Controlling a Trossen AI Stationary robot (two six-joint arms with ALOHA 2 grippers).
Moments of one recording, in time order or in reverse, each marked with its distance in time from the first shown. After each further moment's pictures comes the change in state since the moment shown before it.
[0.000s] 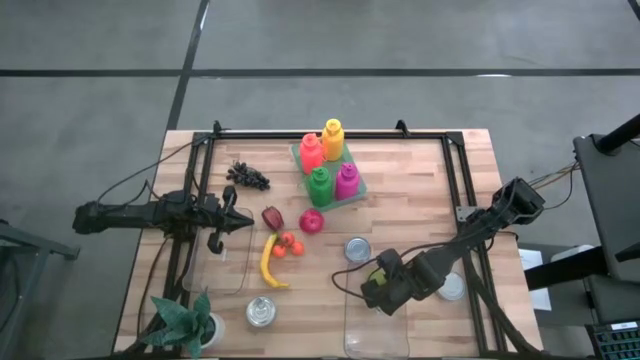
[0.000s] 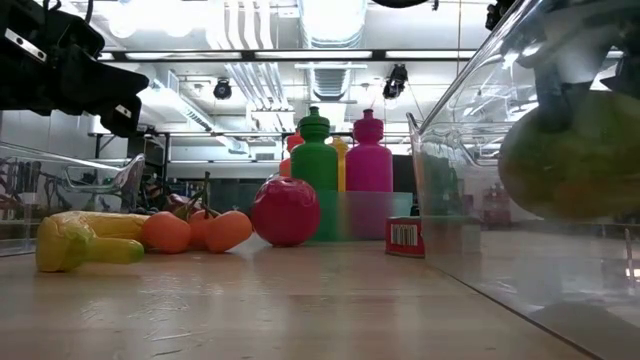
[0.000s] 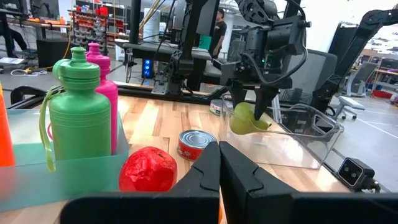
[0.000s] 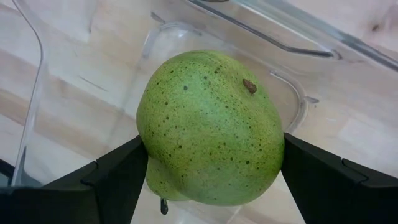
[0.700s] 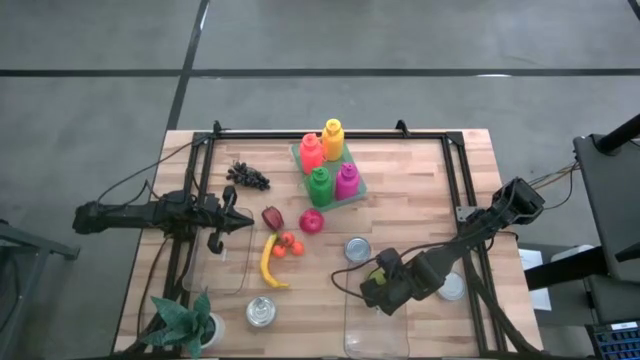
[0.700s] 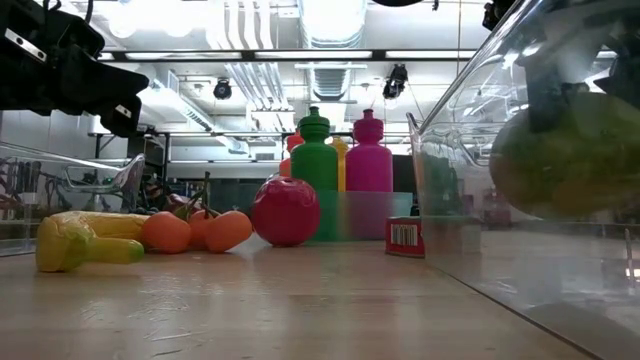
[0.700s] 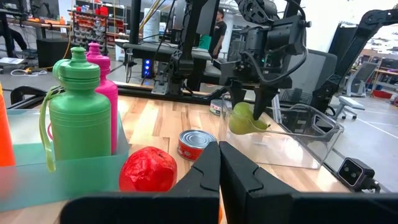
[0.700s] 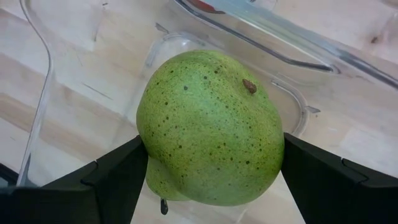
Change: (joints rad) left arm 0.000 0.000 0.000 0.000 0.000 0.000; right arm 0.000 0.000 0.000 0.003 0.030 -0.008
